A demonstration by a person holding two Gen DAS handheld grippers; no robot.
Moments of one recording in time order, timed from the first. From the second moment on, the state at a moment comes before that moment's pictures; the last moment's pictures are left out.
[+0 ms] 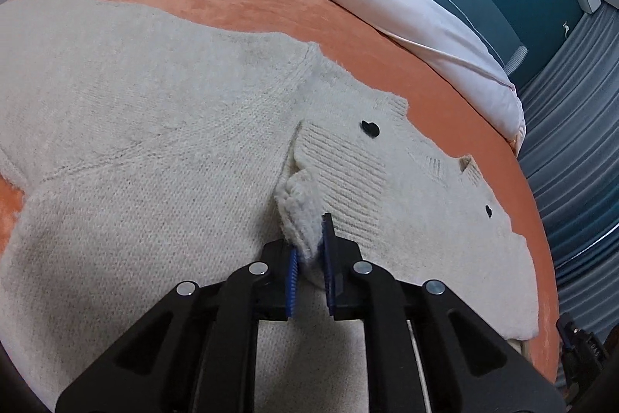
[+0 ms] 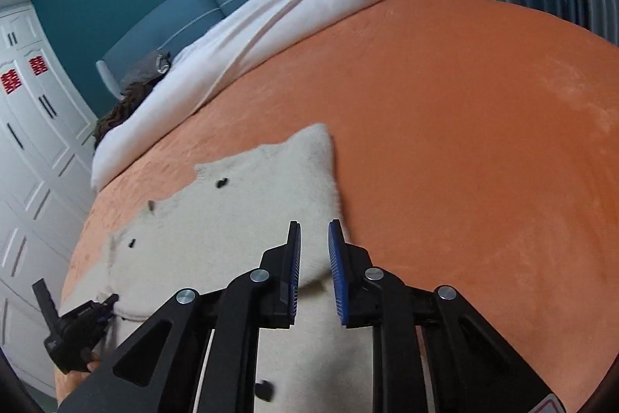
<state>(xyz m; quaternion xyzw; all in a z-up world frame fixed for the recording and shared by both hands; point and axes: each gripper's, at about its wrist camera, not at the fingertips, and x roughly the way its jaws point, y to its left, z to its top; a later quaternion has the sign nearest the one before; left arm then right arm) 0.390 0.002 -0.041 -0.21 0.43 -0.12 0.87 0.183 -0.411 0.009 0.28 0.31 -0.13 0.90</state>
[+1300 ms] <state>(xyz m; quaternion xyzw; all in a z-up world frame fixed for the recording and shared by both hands) 0.421 0.293 0.084 -0.28 0.30 0.04 0.91 0.162 -0.339 -0.057 0.15 0.40 -0.10 0.90</state>
